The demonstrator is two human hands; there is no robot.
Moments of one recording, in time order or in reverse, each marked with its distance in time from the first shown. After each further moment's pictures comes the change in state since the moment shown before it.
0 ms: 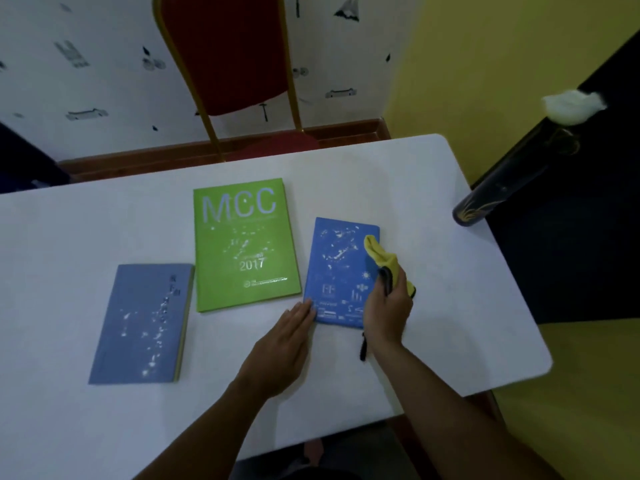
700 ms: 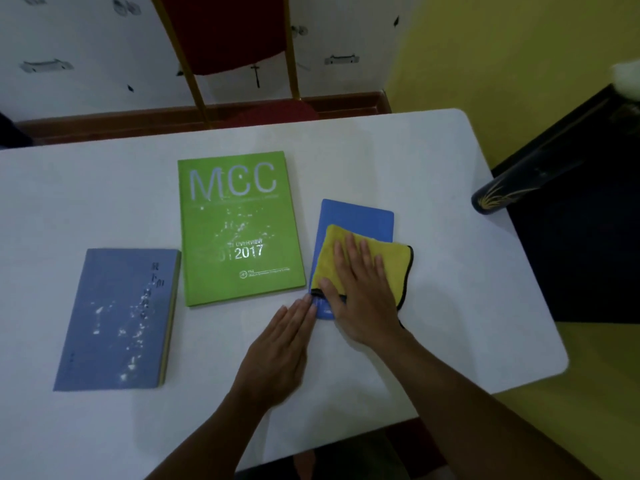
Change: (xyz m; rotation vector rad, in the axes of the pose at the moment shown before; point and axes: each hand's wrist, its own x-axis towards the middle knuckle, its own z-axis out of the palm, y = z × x) left_hand -0.010 -0.010 0.021 0.091 0.134 0.084; right_hand 0.017 0.055 0.039 -0.886 -0.553 -0.679
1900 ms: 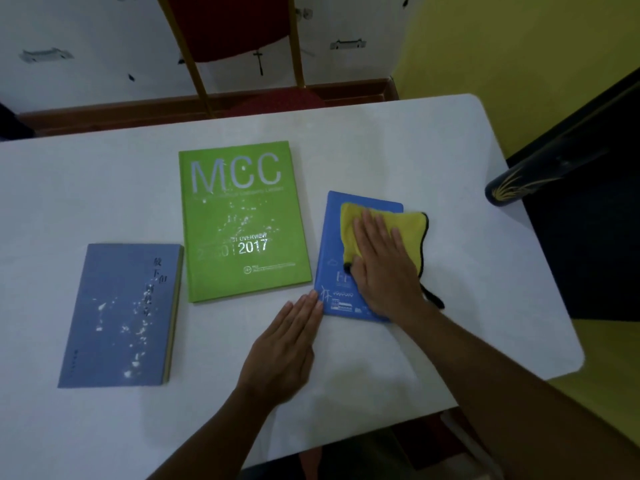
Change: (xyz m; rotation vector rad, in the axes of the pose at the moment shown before) left_hand 0.001 0.001 -0.005 0.002 -0.063 -0.023; right_hand 0.031 0.030 -0.020 -0.083 -0.041 -0.070
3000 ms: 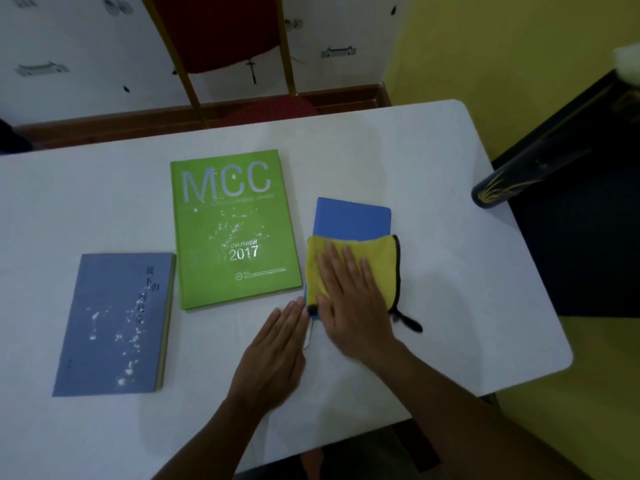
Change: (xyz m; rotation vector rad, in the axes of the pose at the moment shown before) left_hand -0.007 -0.001 0.008 0.053 0.039 -0.008; right_hand -0.044 -0.044 0.017 0.034 0.046 -0.062
